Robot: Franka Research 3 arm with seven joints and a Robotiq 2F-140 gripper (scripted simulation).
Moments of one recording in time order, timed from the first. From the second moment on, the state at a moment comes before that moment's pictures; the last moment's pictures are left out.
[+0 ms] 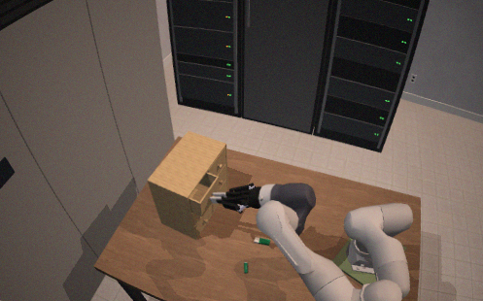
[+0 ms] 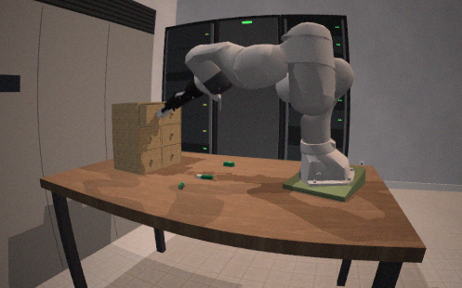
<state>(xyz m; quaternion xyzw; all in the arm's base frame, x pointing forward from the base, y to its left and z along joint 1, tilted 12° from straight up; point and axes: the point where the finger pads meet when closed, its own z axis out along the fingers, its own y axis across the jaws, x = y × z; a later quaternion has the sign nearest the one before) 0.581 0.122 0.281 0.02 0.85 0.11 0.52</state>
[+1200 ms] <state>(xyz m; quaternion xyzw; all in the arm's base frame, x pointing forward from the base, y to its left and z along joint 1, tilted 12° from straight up) 0.561 0.120 0.280 0.02 0.85 0.11 0.52</state>
